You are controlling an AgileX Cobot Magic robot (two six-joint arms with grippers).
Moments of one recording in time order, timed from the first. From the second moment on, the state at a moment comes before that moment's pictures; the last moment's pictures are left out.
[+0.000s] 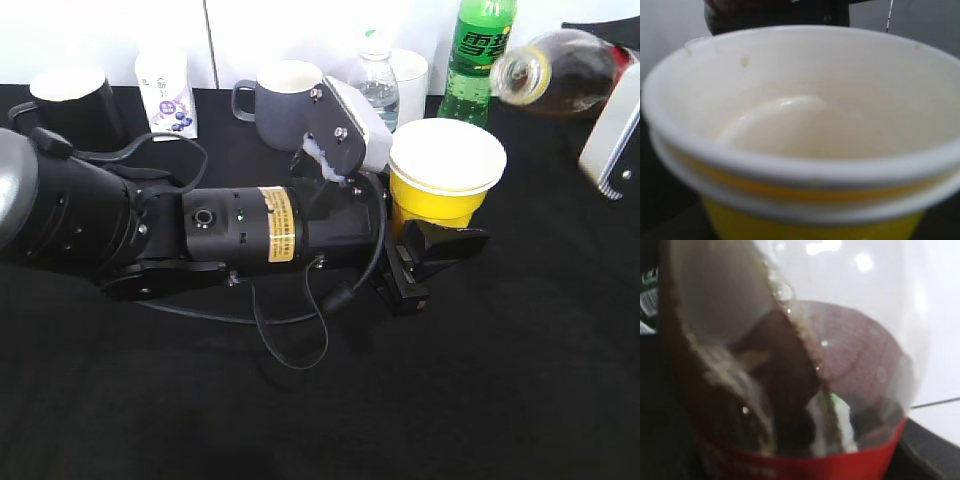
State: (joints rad) left arm -0.80 1.89 -0.93 0.72 -0.78 -0.46; right arm 0.03 1.42 -0.57 -0.76 -0.86 -0.72
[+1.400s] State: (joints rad) left arm -0.80 1.93 -0.93 0.83 -0.85 -0.46; right arm 0.03 1.42 -0.57 -0.76 -0.87 -1.06
